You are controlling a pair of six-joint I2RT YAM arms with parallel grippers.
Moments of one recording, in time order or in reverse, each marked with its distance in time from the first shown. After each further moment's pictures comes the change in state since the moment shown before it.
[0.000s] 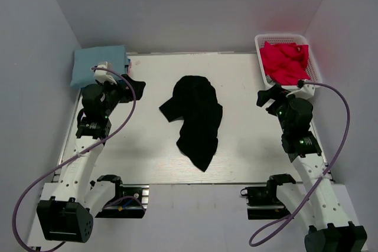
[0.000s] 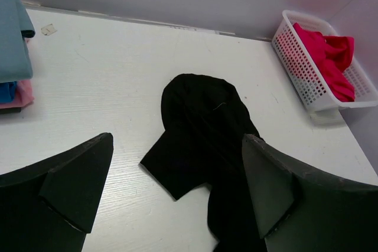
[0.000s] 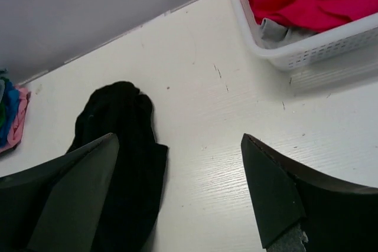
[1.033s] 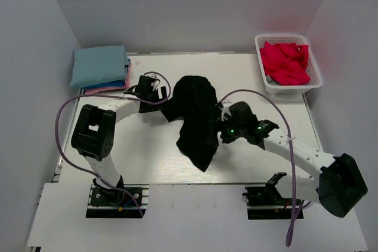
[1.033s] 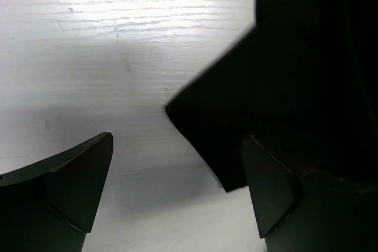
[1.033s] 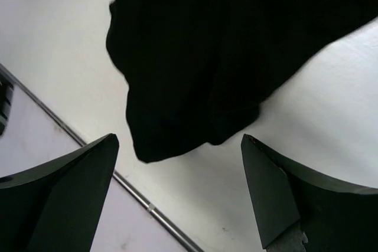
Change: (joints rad) left arm -0.249 0.816 0.280 -0.264 -0.268 -0.018; right arm 0.521 0.442 0.048 -0.220 -0.394 -0.141
